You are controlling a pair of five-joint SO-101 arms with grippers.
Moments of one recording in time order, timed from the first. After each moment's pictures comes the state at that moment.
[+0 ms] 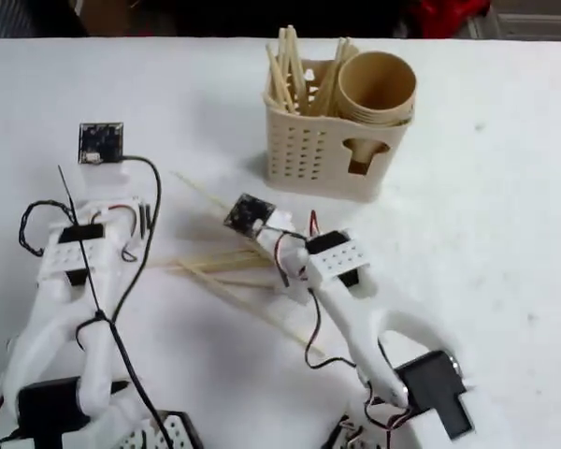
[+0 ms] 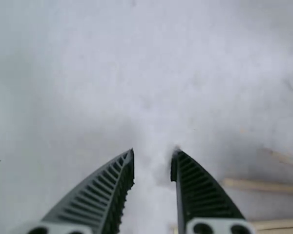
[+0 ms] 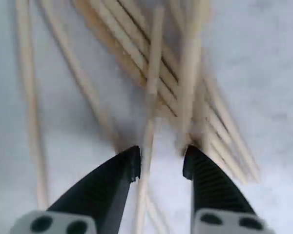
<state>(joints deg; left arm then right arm) -15.4 -17.8 52.6 29.6 -5.6 -27.4 -6.2 46.5 44.3 37.7</state>
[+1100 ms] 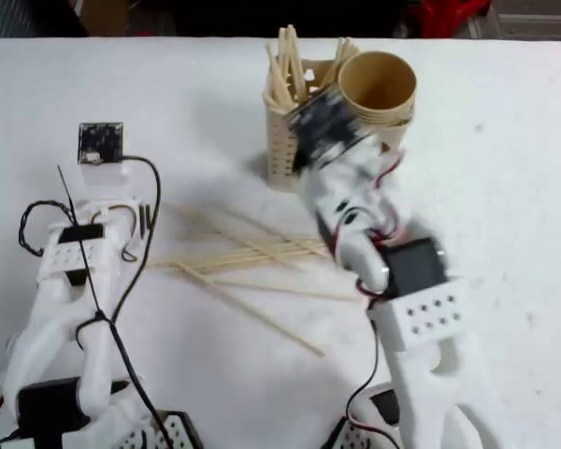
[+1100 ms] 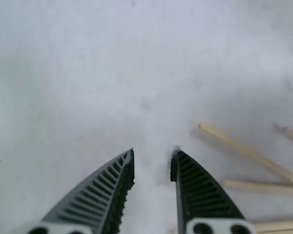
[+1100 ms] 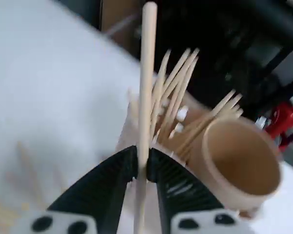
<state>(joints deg) -15.4 -17.8 52.6 29.6 -5.6 -21.6 -40.2 21.5 46.6 20.2</state>
